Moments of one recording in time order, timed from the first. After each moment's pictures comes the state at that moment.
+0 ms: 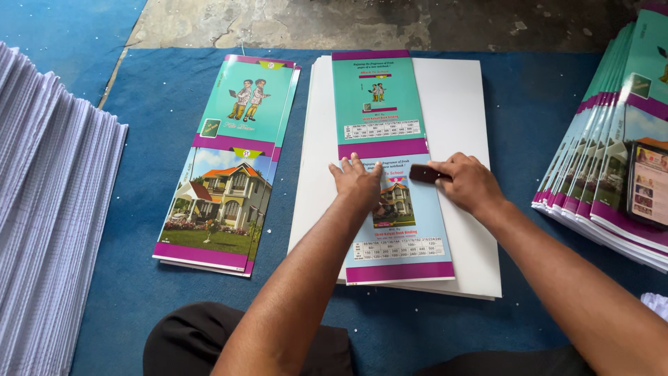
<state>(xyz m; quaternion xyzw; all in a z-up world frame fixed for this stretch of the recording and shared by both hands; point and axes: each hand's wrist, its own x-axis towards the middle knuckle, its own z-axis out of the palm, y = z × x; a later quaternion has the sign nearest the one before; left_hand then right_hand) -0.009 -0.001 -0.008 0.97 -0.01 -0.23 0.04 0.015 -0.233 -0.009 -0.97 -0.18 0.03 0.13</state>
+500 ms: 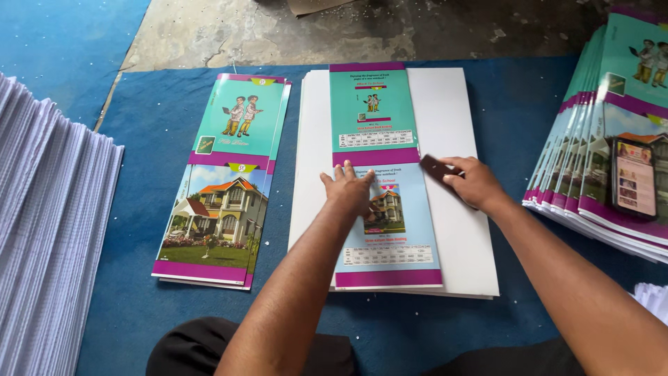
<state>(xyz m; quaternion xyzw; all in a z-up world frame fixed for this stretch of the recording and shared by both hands) -0.010 0.007 0.006 0.97 -0.02 -0.25 0.05 0.041 -0.274 -0.042 -0.94 -0.06 0.07 0.32</state>
